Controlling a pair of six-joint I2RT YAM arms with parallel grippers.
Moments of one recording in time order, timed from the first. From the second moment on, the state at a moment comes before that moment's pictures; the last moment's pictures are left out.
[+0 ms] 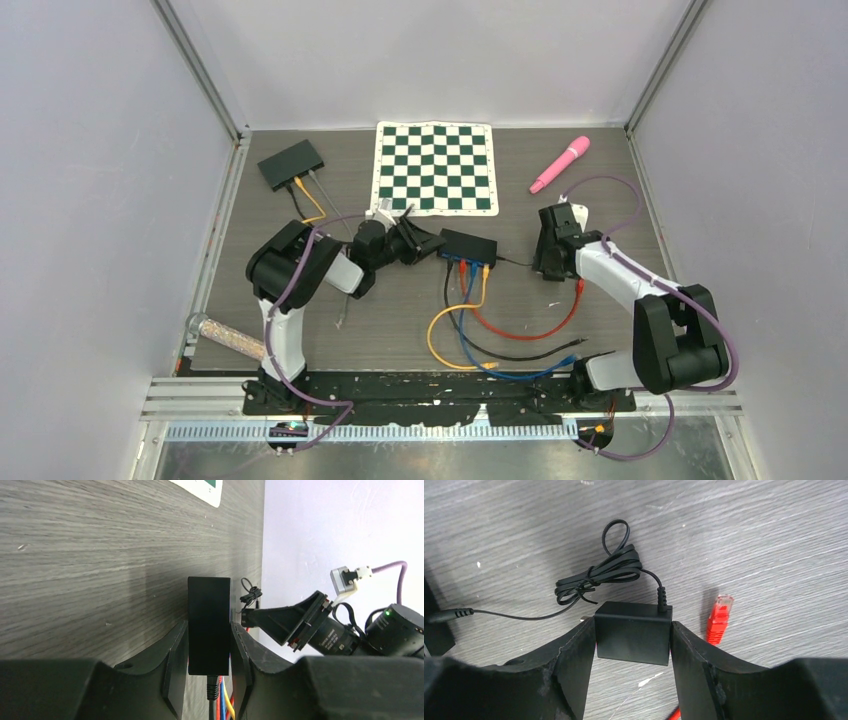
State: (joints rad) left arm -0.53 1.99 0.69 1.02 0.36 -1.21; right arm 0.24 1.37 0.74 -0.47 0.32 0.44
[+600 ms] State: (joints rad) left arm -0.63 1.96 0.60 1.10 0.14 -1.29; right arm 0.18 1.36 0.79 -0.47 0.28 0.41
